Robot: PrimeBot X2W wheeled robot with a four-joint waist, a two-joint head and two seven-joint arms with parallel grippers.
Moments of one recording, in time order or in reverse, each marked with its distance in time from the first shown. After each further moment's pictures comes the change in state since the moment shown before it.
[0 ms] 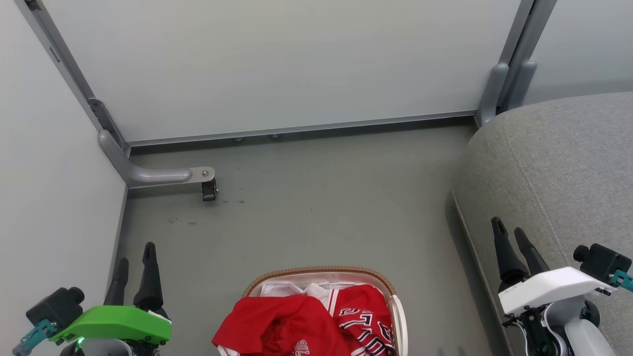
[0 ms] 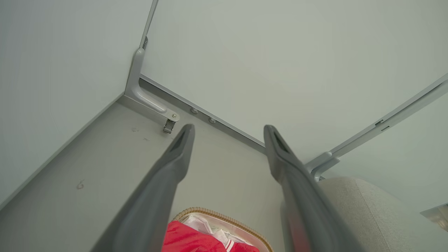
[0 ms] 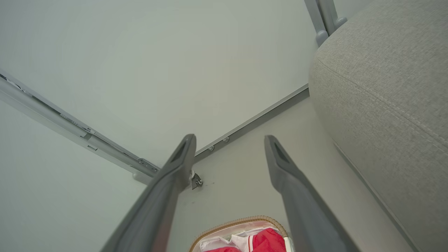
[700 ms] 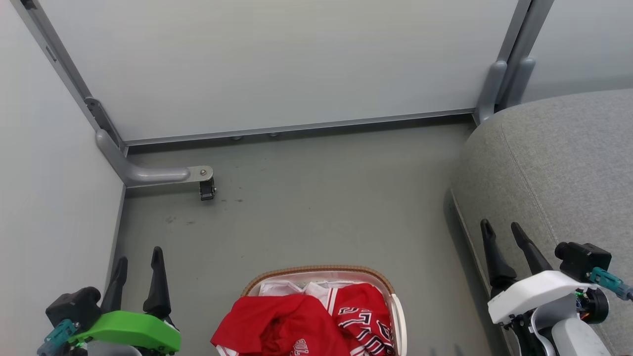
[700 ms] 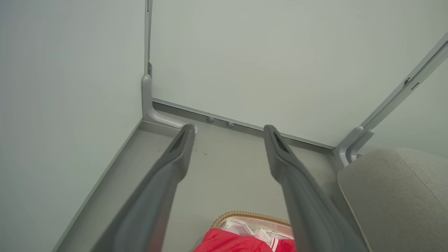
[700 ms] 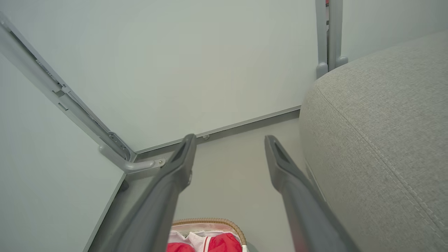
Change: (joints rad) left arm 0.017 0.001 -0.008 0.000 0.281 0.000 -0.062; right arm -0.001 -0.006 0.026 0.003 -0.298 0.000 -0.064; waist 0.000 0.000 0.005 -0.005
